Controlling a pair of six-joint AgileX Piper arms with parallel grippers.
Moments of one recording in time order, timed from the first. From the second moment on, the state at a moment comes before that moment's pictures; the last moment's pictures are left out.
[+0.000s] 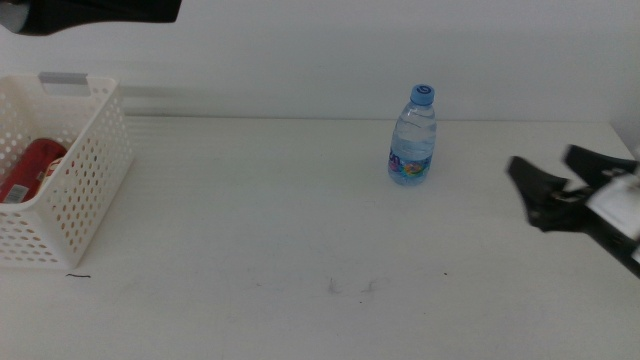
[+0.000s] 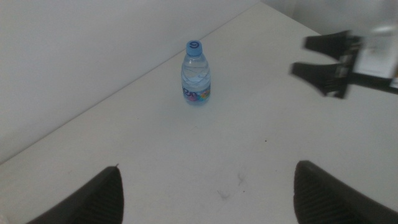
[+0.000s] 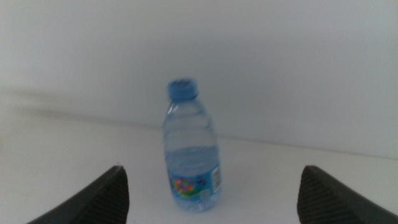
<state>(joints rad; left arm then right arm) -0.34 1.08 -1.61 -0.37 1.23 0.37 0.05 1.46 -0.39 -0.41 -0.93 0.31</state>
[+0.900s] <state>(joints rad) -0.34 1.08 -1.61 -0.37 1.23 0.37 0.27 2.29 -1.35 -0.65 -0.62 0.40</state>
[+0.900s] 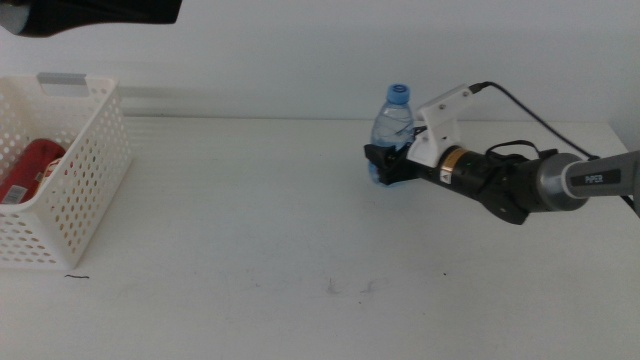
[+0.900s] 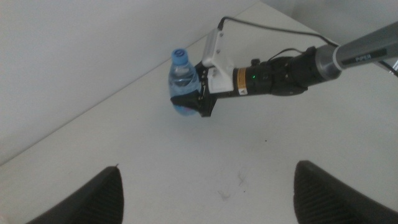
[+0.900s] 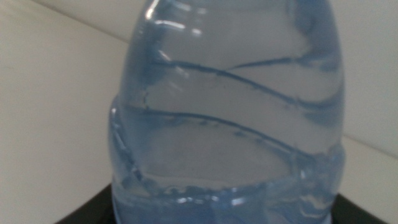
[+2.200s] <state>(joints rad) -0.34 1.08 -1.61 -0.36 1.23 0.37 0.62 1.95 -1.26 -0.78 -0.22 0.88</state>
